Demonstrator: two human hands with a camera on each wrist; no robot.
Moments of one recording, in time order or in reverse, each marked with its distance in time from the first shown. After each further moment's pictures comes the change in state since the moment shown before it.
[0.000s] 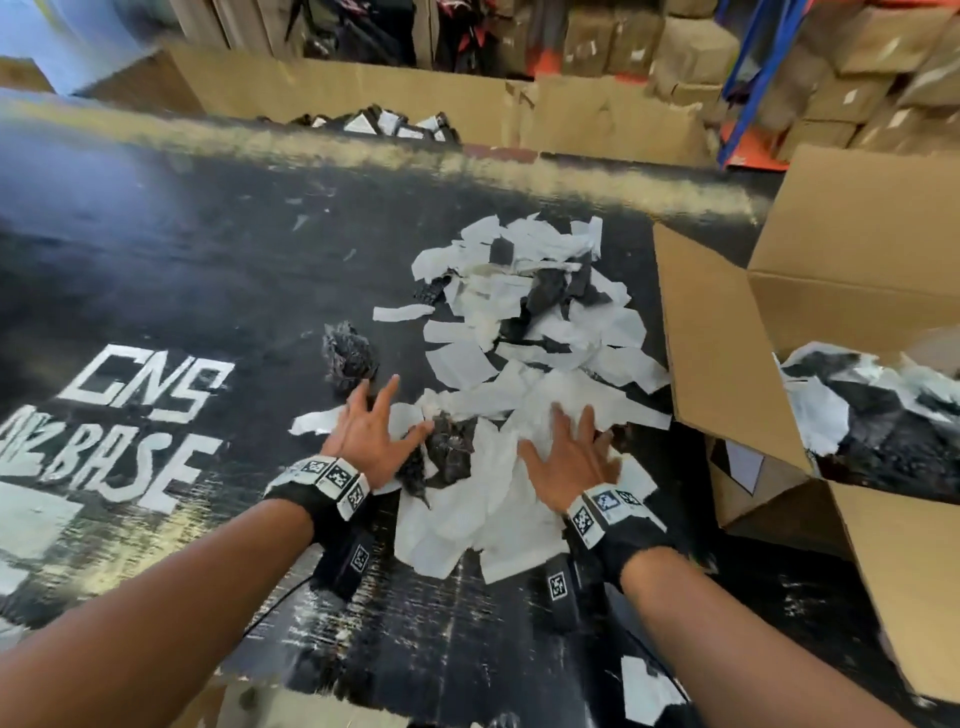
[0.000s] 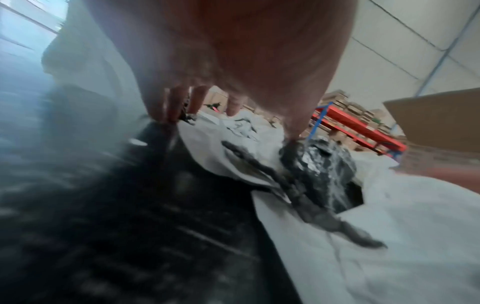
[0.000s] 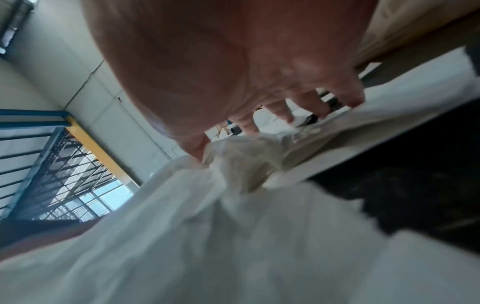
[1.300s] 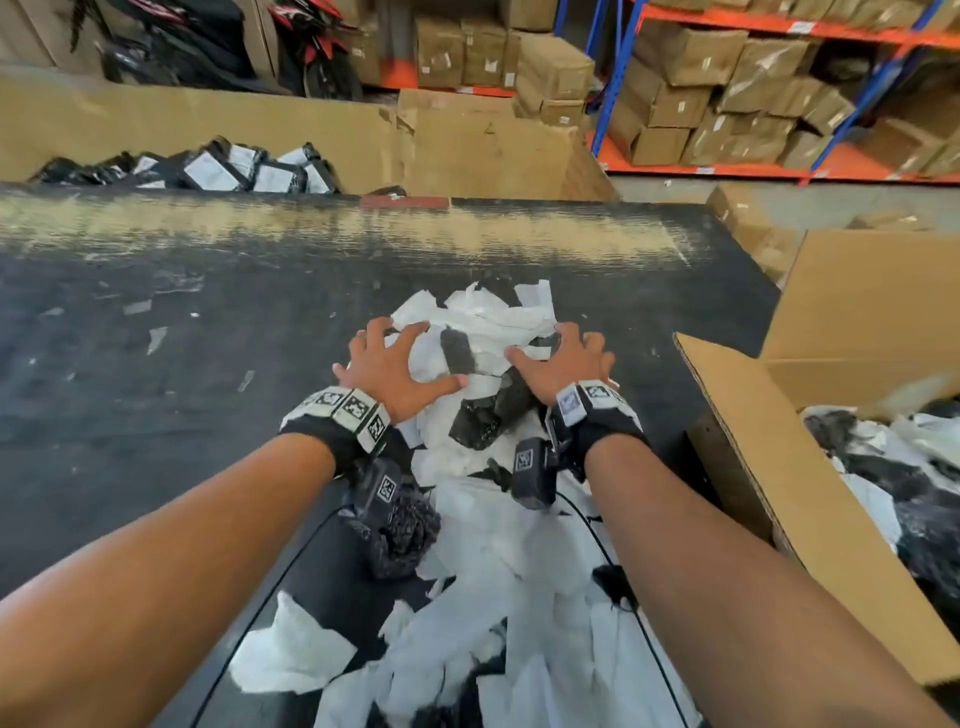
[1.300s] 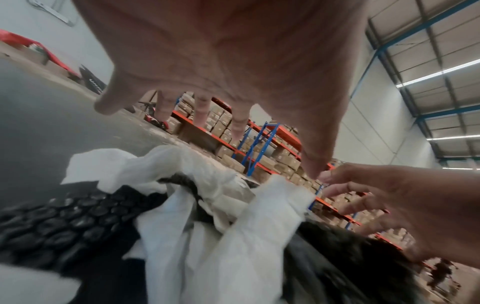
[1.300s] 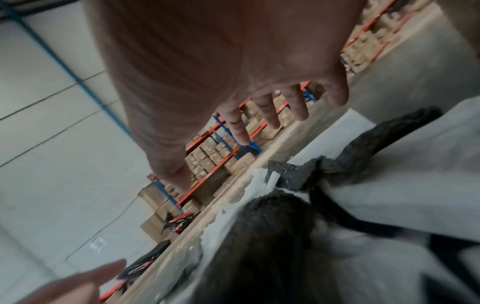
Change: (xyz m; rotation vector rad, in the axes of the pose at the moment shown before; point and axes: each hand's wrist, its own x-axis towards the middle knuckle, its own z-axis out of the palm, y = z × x) left_hand 0.289 0.096 -0.083 0.027 -0.076 0.298; right_hand 0.241 -0.095 -0.132 0.246 0.373 0.320
